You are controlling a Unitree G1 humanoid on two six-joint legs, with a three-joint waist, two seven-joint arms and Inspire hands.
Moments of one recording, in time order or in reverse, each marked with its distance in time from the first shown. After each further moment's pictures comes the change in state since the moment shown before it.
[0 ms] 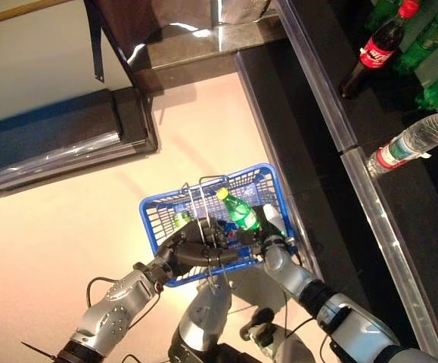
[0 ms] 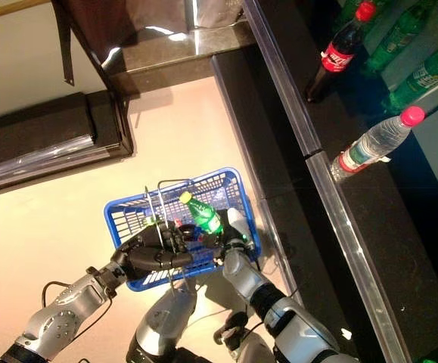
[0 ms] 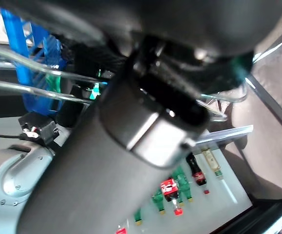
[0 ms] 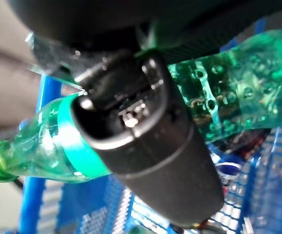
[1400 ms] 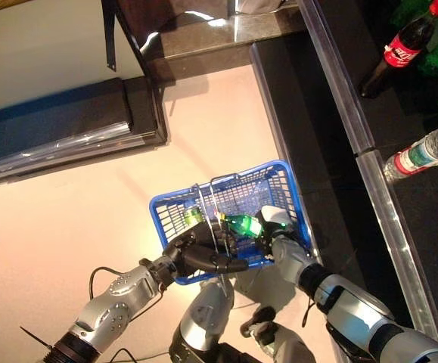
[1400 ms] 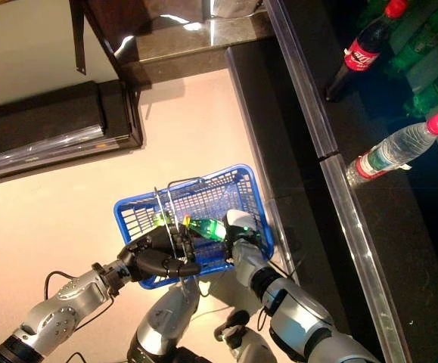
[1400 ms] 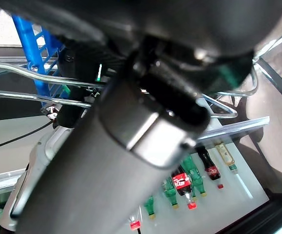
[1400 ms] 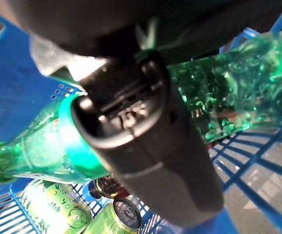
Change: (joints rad) left arm -0.047 0.058 -0.088 -0.055 -0.005 0.007 0.000; right arm -0.152 0.018 0.103 0.219 -0.156 0.161 0.187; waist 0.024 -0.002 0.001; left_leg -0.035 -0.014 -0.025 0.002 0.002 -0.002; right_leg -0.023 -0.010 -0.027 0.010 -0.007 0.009
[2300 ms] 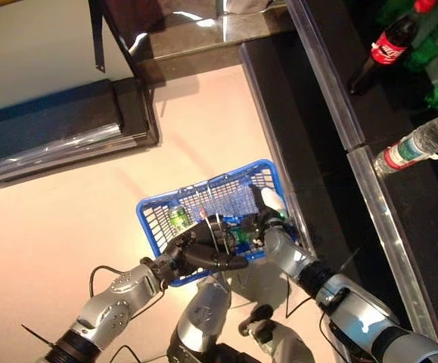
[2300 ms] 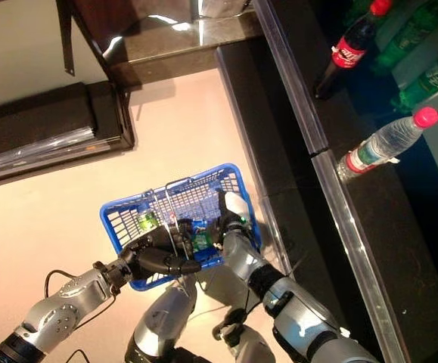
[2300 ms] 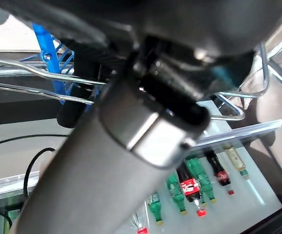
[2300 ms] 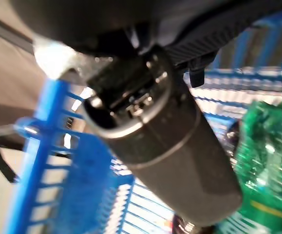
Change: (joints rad) left arm 0.007 -0.010 0.034 0.003 0.004 0.045 0.044; right arm 0.058 -0.059 -0.080 -0.379 0.260 0.000 -0.189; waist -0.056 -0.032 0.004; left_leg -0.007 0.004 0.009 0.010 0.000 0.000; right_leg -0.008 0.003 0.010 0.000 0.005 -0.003
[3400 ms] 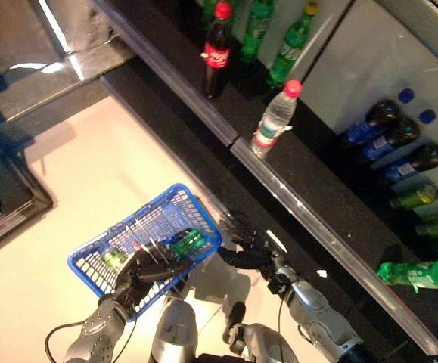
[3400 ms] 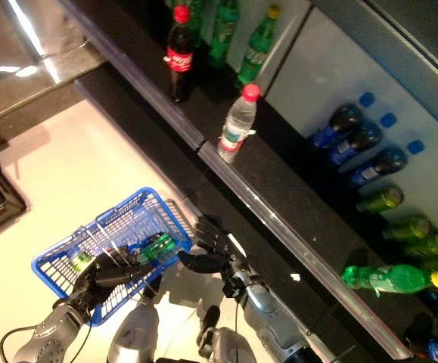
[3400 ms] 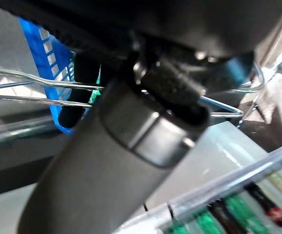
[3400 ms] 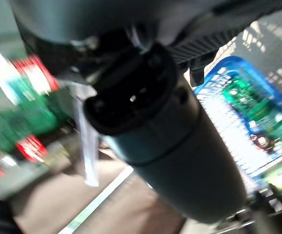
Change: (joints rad) left arm 0.200 -0.148 0.197 0.421 0.180 -0.263 0.160; right arm 0.666 -0.070 -0.285 -0.528 0.632 -0.331 0.469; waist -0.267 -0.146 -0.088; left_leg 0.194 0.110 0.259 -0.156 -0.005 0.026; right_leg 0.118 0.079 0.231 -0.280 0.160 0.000
